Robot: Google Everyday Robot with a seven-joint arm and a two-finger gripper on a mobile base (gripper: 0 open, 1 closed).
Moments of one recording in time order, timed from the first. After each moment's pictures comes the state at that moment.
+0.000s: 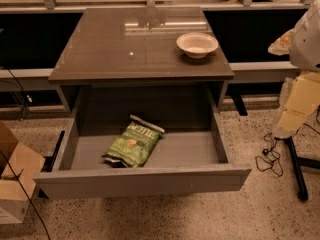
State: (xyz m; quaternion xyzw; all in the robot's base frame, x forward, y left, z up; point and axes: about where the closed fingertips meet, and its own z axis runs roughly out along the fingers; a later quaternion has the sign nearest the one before) arm 0.438 -0.217 0.976 -0.60 0.78 -0.03 0.16
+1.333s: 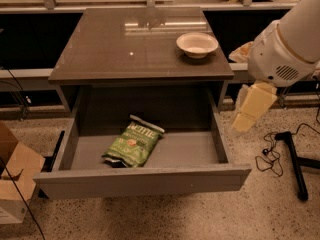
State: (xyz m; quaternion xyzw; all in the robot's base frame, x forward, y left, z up) arm 0.469 -0.157 0.943 -0.62 0.75 0.04 0.24
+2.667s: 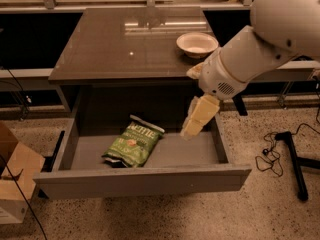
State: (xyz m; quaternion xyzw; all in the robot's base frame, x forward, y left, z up) arm 0.510 -0.078 0.878 -0.62 0.73 0.13 0.26
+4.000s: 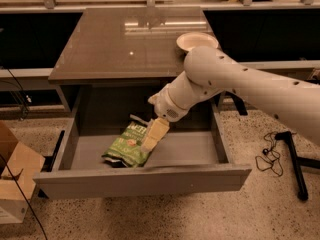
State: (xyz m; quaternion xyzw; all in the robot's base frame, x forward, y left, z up) arm 0.563 0.021 0.747 -0.63 0.71 0.20 0.25
